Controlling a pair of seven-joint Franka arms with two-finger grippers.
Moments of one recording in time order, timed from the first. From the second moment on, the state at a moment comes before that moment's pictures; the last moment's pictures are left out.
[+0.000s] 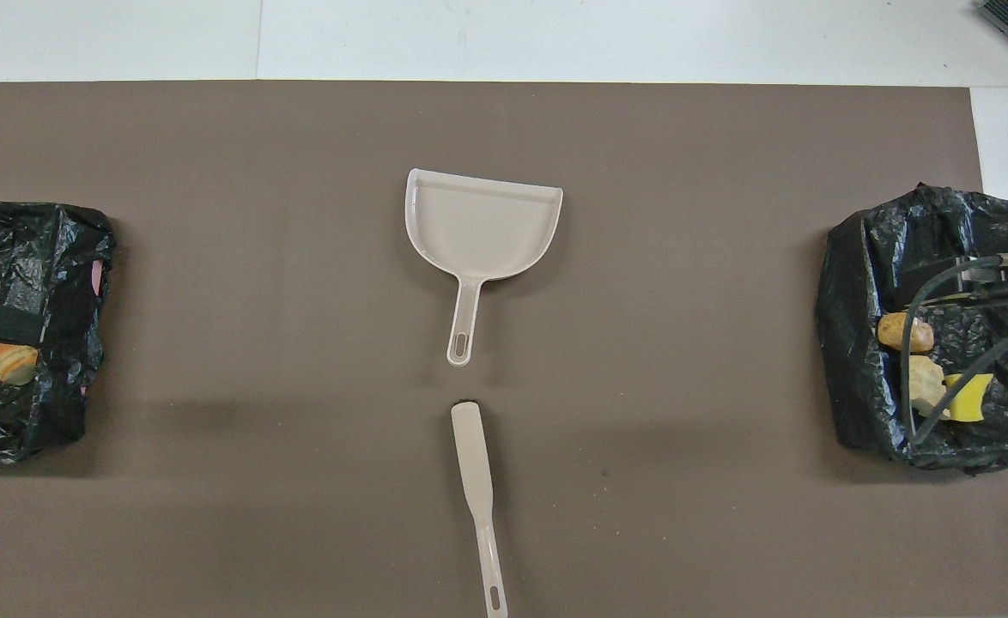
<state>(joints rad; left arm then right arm) 0.02 -0.03 0.14 -1.81 -0.06 1.70 0.25 -0.02 -0.04 0.03 -1.59 -0.03 1.54 0.05</state>
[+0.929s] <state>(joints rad) 0.00 -0.05 0.00 -1.53 -0.02 1.45 0.11 -0.02 -0.04 0.03 -1.59 -0.03 1.54 0.05</state>
